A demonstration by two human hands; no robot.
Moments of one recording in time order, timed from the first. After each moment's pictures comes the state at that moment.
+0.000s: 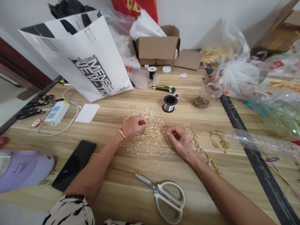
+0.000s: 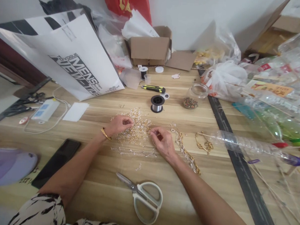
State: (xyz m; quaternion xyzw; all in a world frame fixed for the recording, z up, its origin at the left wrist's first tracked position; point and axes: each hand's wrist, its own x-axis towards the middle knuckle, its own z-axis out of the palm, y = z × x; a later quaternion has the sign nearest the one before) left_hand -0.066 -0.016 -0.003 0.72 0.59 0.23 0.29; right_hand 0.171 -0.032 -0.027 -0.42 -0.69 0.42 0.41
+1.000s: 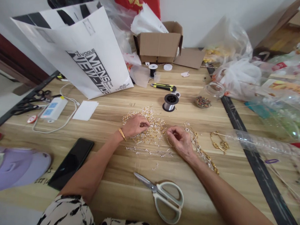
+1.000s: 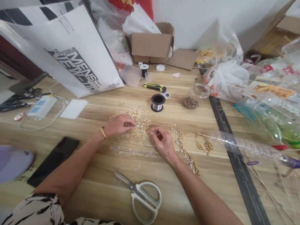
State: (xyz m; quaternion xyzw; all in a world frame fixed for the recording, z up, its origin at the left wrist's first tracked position) left_hand -0.063 -0.018 0.002 0.80 0.53 0.17 0.21; right_hand 0.172 -0.032 -0.031 -0.43 -0.69 0.42 0.40
